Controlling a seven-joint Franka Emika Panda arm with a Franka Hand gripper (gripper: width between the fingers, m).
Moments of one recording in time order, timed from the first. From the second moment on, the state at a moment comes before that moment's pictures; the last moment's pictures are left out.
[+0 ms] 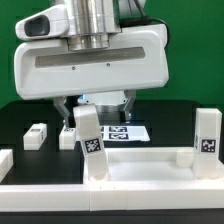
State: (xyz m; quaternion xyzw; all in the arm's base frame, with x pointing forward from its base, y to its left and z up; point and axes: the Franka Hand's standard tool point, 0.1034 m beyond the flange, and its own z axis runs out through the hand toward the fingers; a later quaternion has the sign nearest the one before) arm 0.648 -0.053 0.114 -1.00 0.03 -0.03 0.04
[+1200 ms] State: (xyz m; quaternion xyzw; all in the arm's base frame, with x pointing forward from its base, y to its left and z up) arm 0.634 -0.057 0.113 -0.83 0.56 -0.05 0.05
